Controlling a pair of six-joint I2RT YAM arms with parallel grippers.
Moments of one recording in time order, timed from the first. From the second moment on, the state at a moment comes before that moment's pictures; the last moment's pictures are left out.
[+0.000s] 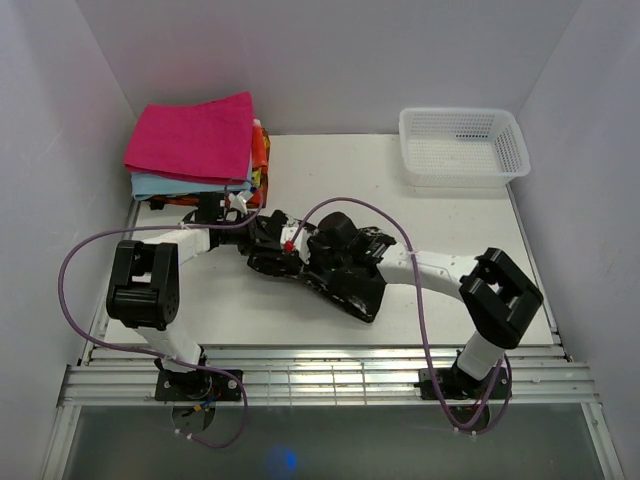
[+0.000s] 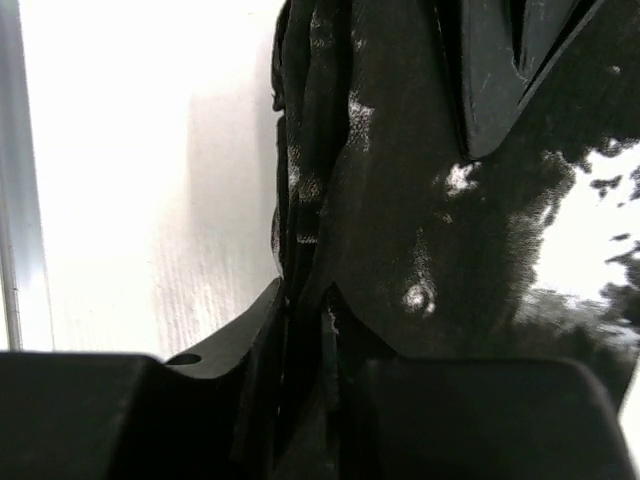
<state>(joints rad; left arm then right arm) -0.07 1.70 0.84 -0.07 0.86 -0.56 0.94 1.69 1.06 -0.05 -0.43 -0.39</state>
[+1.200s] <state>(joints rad) -0.17 2.12 2.32 -0.65 0.47 -0.02 0.48 1.21 1.01 -0.49 -0.37 -0.51</state>
